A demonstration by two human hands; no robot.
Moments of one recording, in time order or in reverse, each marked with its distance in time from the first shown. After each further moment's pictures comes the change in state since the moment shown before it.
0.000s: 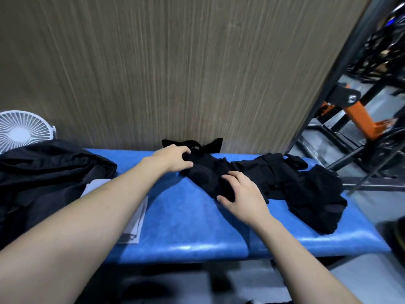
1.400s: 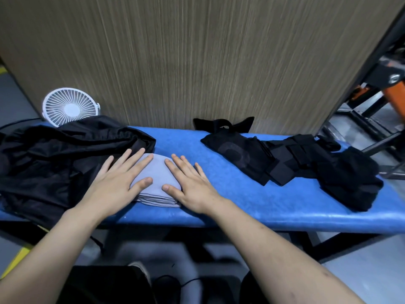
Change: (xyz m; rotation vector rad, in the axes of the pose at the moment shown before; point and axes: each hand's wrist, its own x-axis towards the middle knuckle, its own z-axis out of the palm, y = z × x) left_hand -0.211 -0.151 0.021 0.178 0.225 -0.032; right_hand -0.002 -0.183 0.065 0.210 -0.328 -0.342
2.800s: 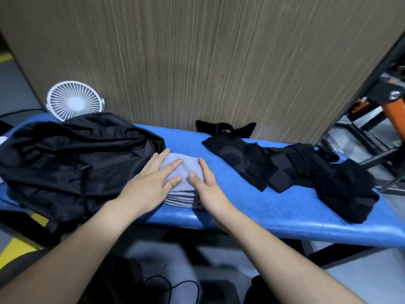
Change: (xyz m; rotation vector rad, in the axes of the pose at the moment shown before) left_hand 0.013 0.068 0.008 -0.326 -0.076 -0.041; right_hand -0.034 -0.005 -0.018 0.941 0.156 0.384
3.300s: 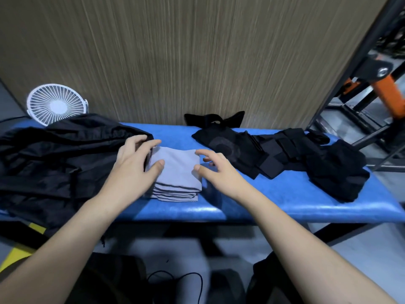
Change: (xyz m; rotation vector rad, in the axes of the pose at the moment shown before) left_hand -0.006 0.014 -0.025 -0.158 0.320 0.016; right_hand 0.001 -0.007 -0.061 -0.350 0.050 -0.151
